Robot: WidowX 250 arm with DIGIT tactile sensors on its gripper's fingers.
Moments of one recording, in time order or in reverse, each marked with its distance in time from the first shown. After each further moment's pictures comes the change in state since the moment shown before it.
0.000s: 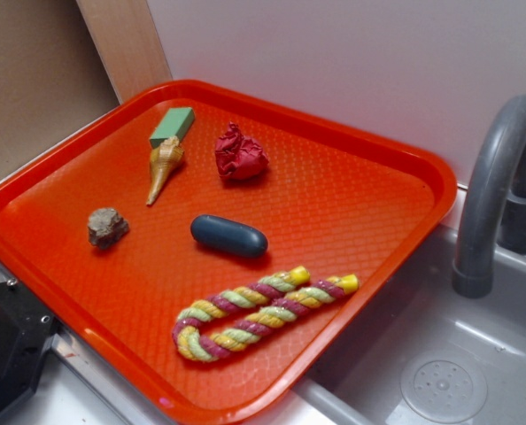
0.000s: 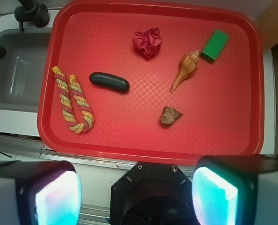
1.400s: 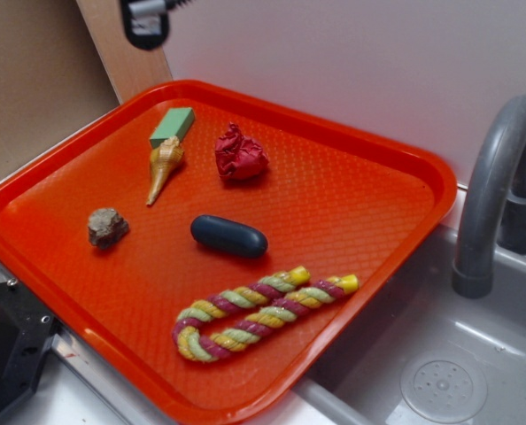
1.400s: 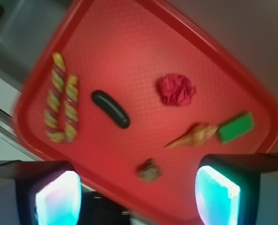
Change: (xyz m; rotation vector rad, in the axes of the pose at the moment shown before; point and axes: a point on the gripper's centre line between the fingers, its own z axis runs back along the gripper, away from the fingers) arm 0.125 -0.041 -0.056 0.153 0.321 -0.633
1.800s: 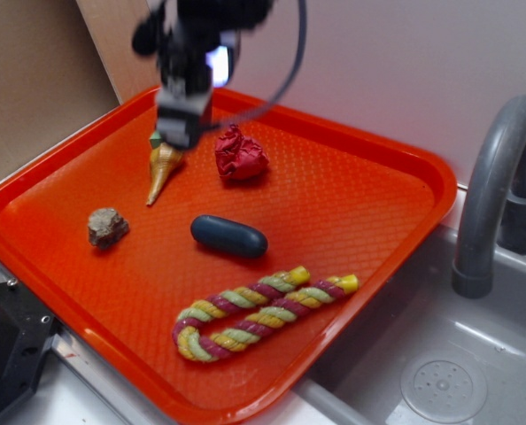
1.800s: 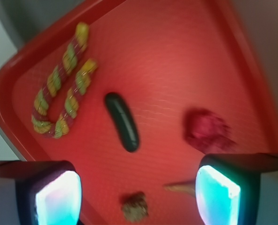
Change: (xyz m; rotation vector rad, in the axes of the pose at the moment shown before) arm 0.018 -0.034 -0.055 0.035 -0.029 -0.354
